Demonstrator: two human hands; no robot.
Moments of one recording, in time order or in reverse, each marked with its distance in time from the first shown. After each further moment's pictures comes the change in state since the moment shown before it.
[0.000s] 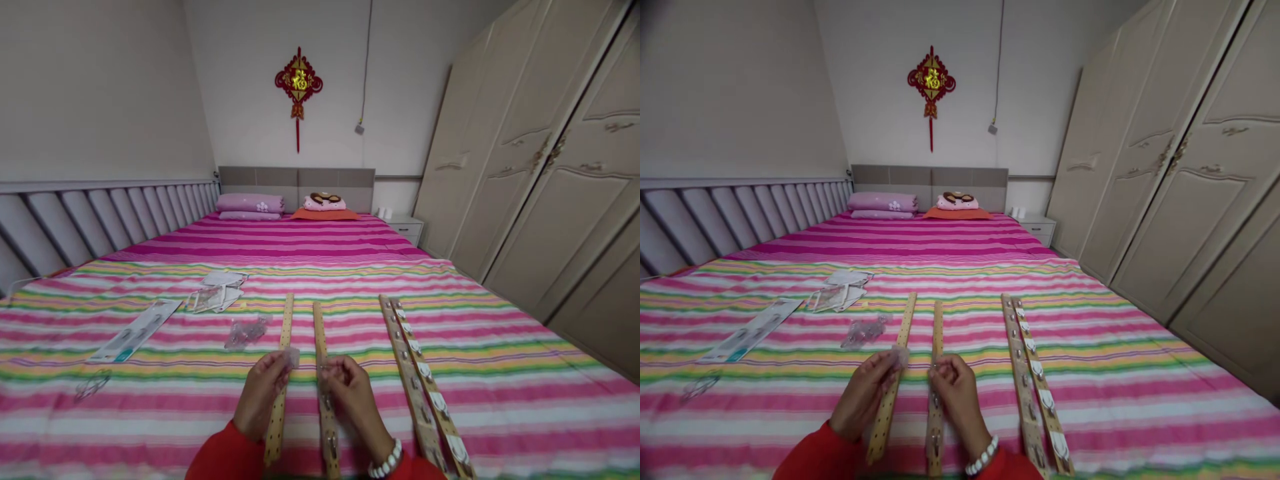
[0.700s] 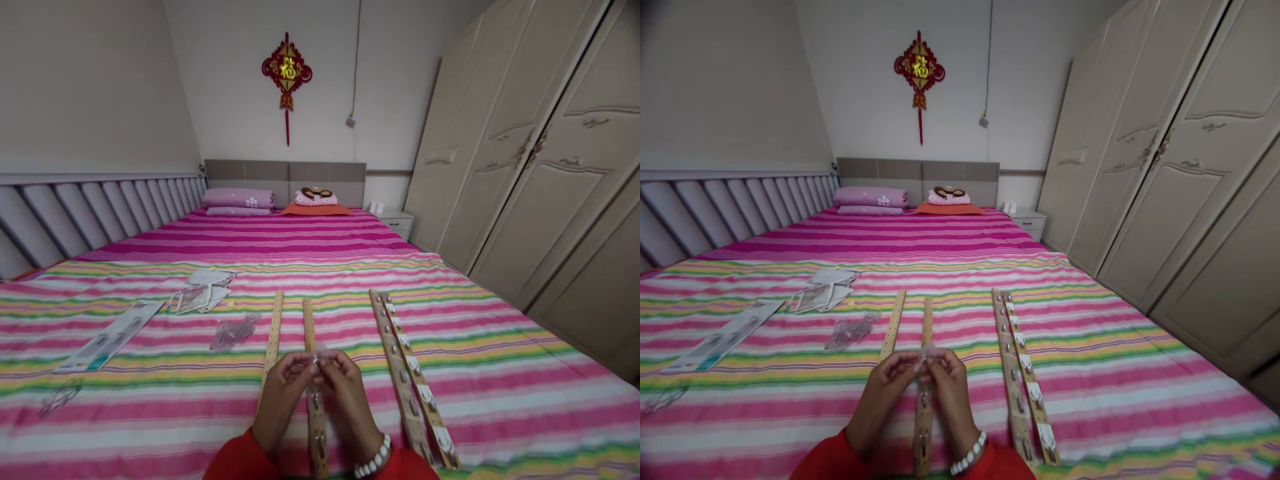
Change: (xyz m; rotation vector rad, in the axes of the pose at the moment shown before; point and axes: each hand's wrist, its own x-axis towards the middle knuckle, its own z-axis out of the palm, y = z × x) left_hand -0.008 -0.024 0.040 0.432 -0.186 0.210; right_hand -0.001 -0.012 0.003 0.344 -0.023 0.176
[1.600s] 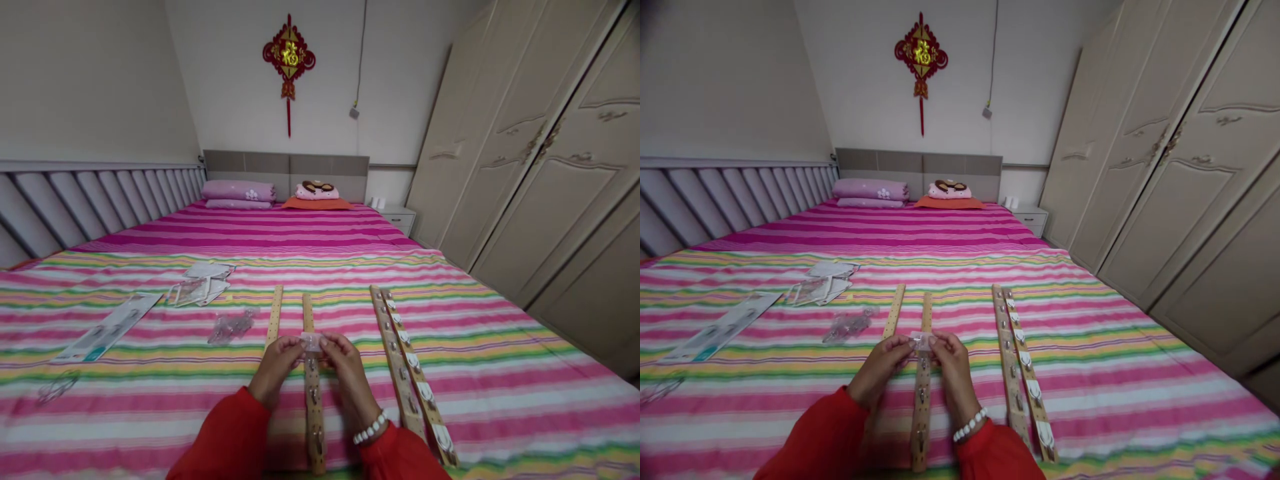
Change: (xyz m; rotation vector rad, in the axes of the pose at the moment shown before) left_hand 0.037 0.002 -0.006 -0.020 -0.016 -0.218; right_hand 0.026 -0.004 -0.006 -0.049 0.069 0.015
